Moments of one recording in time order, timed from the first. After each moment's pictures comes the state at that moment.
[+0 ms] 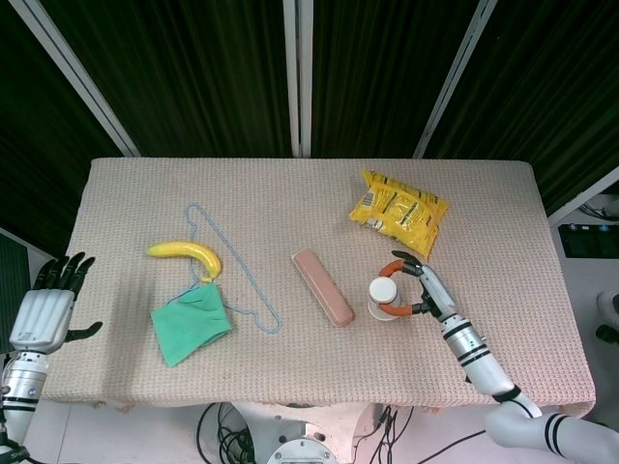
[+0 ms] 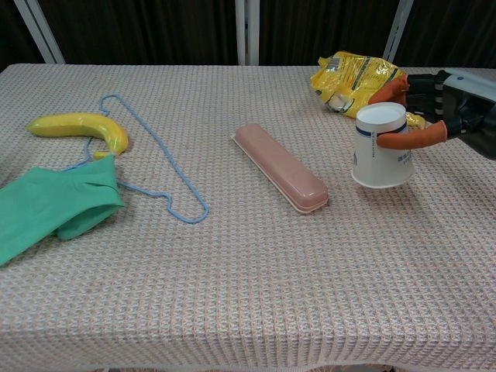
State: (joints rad) left arm -0.23 -1.10 -0.07 -1.66 1.36 1.31 0.17; right arm 0.52 -1.50 0.11 -1.37 -1.45 1.08 0.90
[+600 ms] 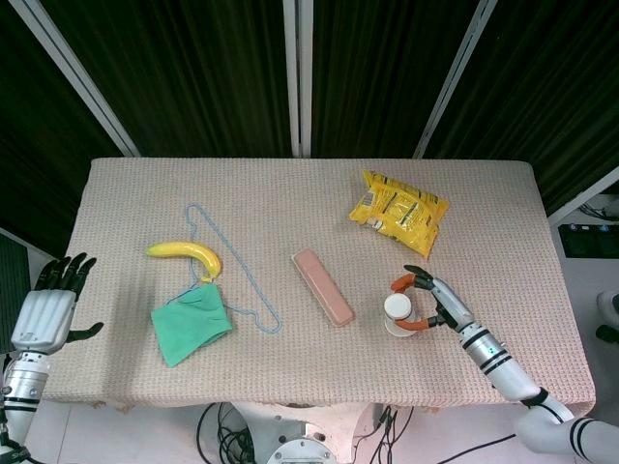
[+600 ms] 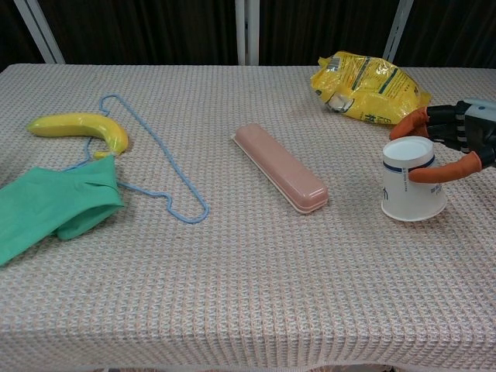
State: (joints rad) left arm -0.23 -1.10 -0.07 -1.66 1.37 1.31 0.17; right arm 0.51 -1.43 0.01 -1.28 -1.59 1.08 1.03
